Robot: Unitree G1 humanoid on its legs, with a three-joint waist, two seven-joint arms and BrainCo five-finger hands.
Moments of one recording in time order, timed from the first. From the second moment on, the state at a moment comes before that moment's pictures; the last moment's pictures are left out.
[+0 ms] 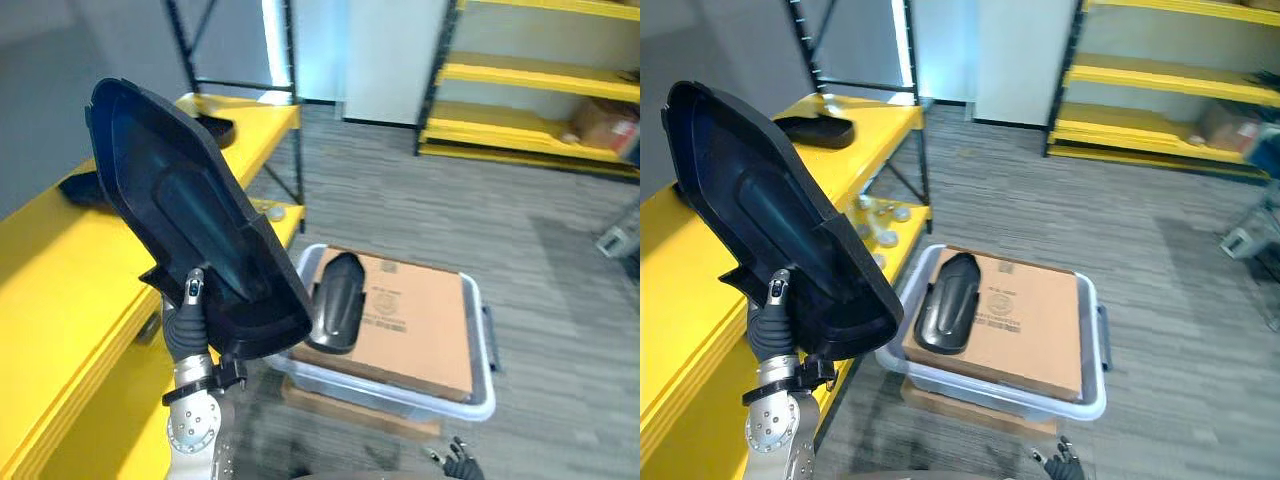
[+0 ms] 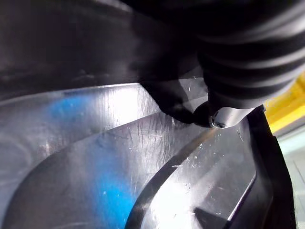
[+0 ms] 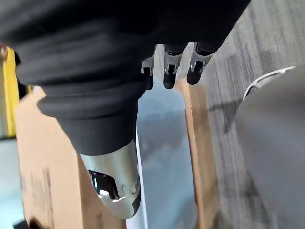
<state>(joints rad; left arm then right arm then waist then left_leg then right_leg) 0.35 -0.04 0.02 -0.39 -0.08 -0.25 0.24 0.32 0.02 -0.17 0.74 0.18 -0.13 -0.02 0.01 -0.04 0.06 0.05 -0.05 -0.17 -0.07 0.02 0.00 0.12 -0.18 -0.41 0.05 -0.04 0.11</state>
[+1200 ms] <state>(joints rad) 0.13 -0.01 -0.21 -0.19 -0.10 -0.27 0.24 0.17 -0.04 -0.06 0.77 0.05 -0.10 -0.04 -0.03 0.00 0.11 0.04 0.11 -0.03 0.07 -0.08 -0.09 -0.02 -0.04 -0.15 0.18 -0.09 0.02</state>
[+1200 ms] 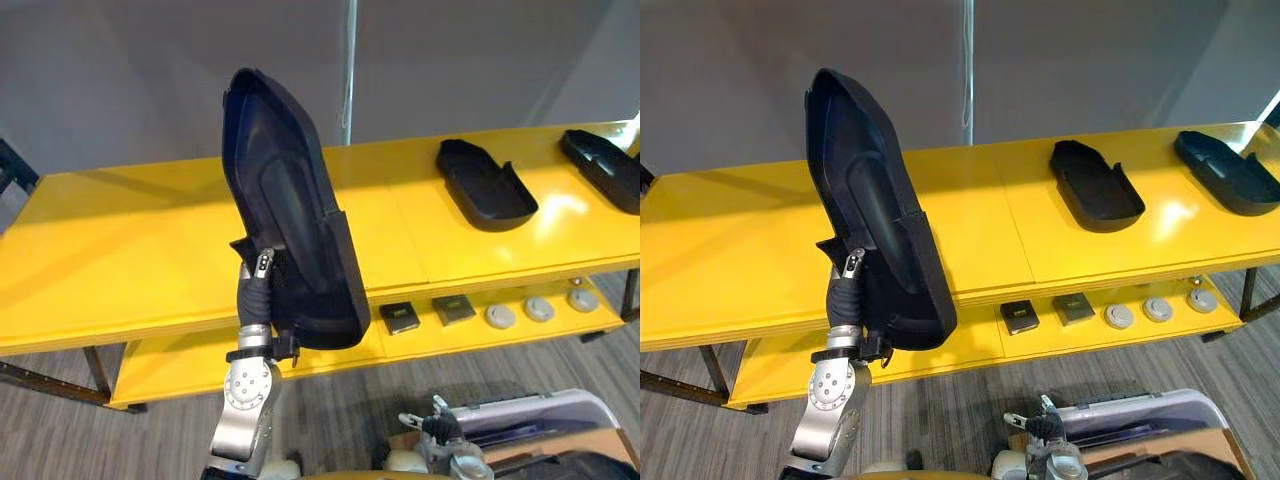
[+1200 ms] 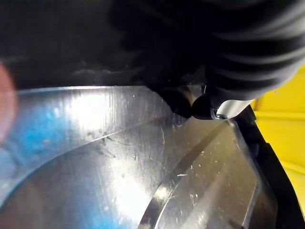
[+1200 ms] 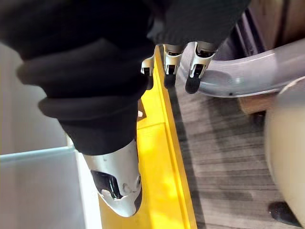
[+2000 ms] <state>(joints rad) -0.41 0.19 0.05 0.39 -0.04 -0.09 0.36 0.20 -0.05 0.03 0.75 -0.01 -0.10 0.03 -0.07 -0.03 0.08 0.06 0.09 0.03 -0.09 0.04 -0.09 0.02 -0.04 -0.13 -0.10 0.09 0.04</state>
